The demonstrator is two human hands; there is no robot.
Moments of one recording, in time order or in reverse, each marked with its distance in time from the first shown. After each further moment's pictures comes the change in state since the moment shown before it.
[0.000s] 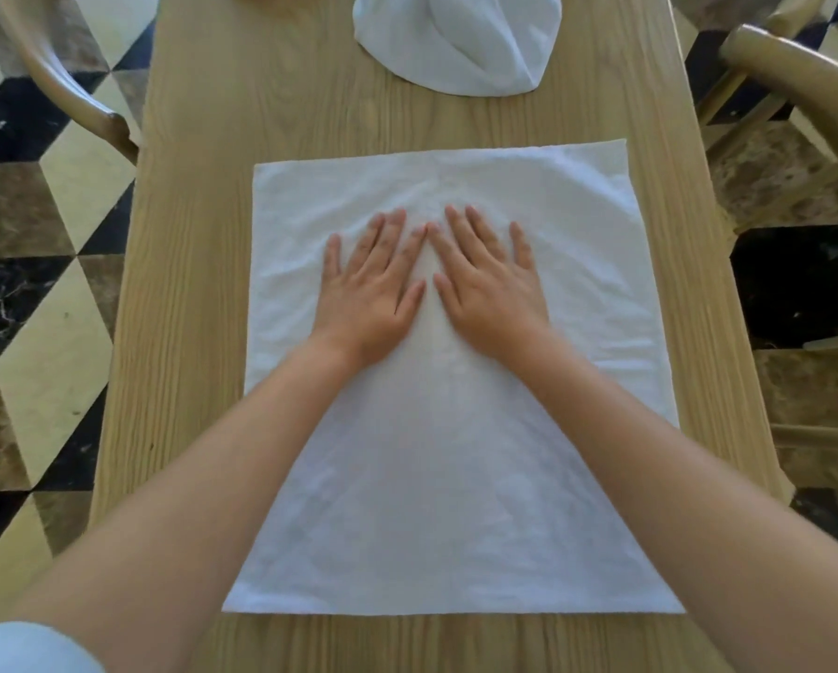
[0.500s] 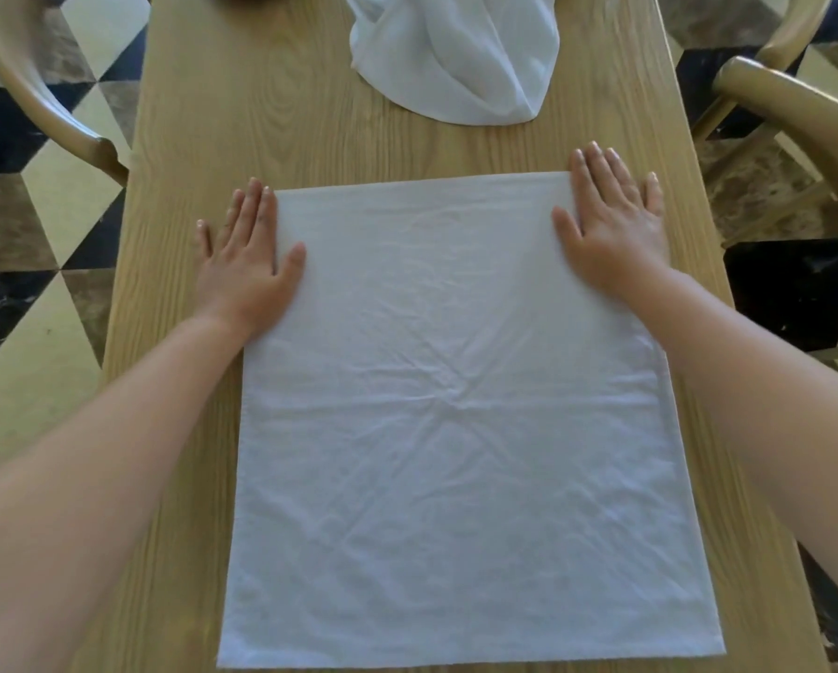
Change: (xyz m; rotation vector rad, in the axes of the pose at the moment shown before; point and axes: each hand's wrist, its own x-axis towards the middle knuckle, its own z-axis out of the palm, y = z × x) left_hand 0.031 -0.119 -0.020 -0.037 0.003 -0.273; right_hand 0.050 0.128 -0.030 -0.038 0.037 0.252
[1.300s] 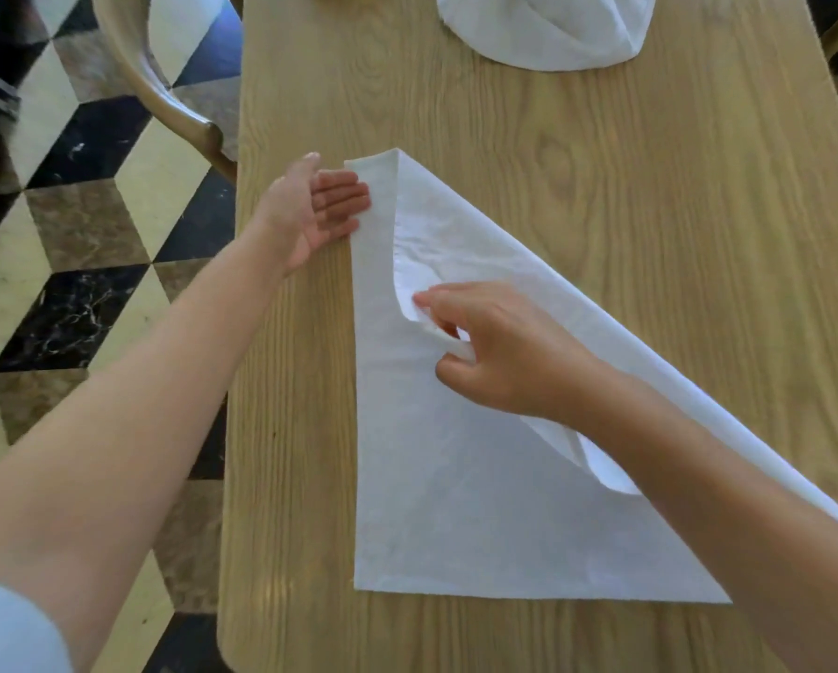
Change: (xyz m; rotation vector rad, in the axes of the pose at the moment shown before) left_hand 0.000 -0.012 -0.066 -1.349 -0.245 -0.474; right_hand -0.134 -0.206 -0.044 0.596 -0.181 -0.572
